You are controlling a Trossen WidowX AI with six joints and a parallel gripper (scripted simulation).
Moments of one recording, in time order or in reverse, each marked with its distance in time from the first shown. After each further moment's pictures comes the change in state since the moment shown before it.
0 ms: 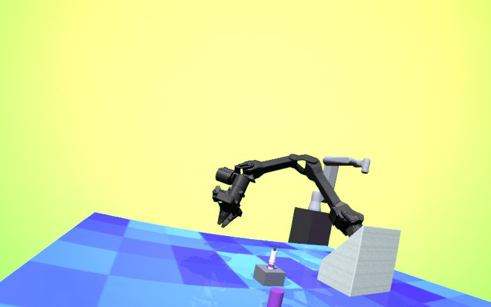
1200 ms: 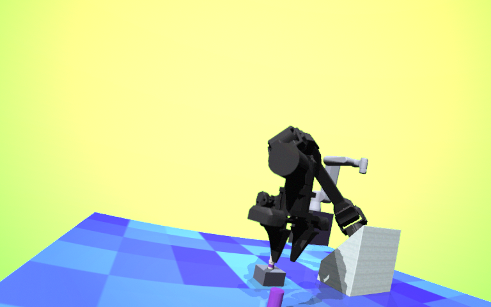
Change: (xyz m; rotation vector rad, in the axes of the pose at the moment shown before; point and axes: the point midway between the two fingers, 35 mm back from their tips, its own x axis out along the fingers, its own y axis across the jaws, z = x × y) arm 0.045 0.363 -0.267 0.635 0.082 -0.312
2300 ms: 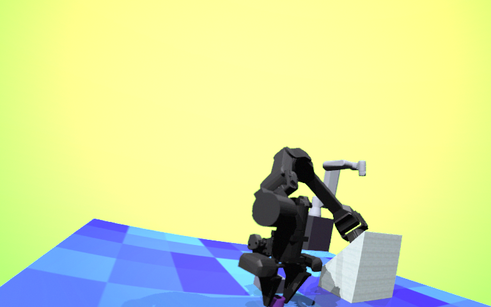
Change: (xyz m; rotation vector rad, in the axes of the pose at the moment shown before) arm 0.075 -0.001 0.005 0.005 -0.002 -0.005
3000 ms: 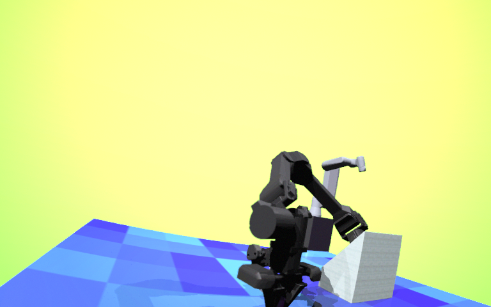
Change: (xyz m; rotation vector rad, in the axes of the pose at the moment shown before) arm 0.021 -0.003 0.000 -0.004 -0.003 -0.005
